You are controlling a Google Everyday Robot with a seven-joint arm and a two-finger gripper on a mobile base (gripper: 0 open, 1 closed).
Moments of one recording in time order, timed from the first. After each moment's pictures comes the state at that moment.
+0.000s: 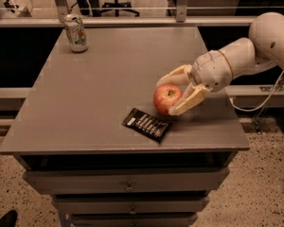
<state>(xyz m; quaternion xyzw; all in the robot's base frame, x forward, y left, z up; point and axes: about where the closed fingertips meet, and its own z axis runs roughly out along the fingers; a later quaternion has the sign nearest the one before) 0.521 -0.086 0.874 -0.68 0.51 0.38 0.36</state>
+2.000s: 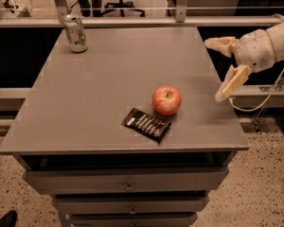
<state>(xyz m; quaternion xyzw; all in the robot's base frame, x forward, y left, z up) 0.586 -0.192 0.900 -0.63 0.61 0.25 0.41</state>
